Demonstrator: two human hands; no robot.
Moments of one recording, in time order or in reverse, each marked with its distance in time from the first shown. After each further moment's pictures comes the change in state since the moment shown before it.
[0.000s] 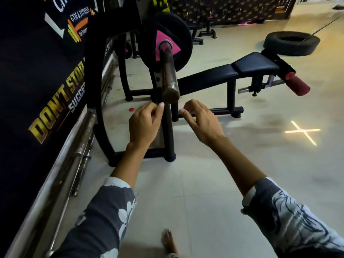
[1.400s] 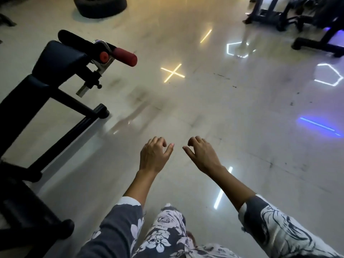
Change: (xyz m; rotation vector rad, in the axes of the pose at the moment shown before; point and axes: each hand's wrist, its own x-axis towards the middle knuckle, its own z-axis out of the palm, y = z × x) left_hand -0.082 0.433 0.501 -0.279 -1.024 0.477; right_hand -0.226 0.463 -0.305 -0.358 0.097 1.052
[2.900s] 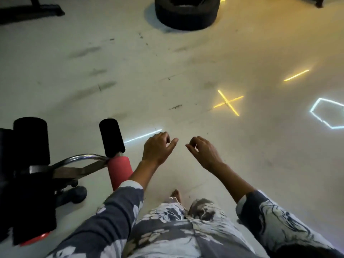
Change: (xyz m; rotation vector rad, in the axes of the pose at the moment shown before) left_hand 1.248 -0.281 0.008 -0.049 0.170 -0.516; right_hand 1.360 0.005 -0.109 -0.027 -0.350 -0.445
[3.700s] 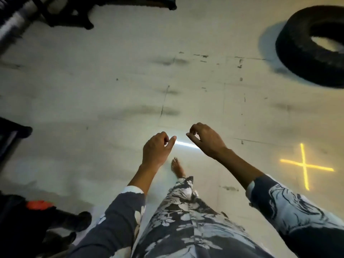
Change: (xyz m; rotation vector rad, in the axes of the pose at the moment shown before) left_hand 0.540 -0.274 -0.156 -0.066 0.315 -0.665; right_hand 0.739 -0.208 -0.007 -0.042 -0.387 -0.575
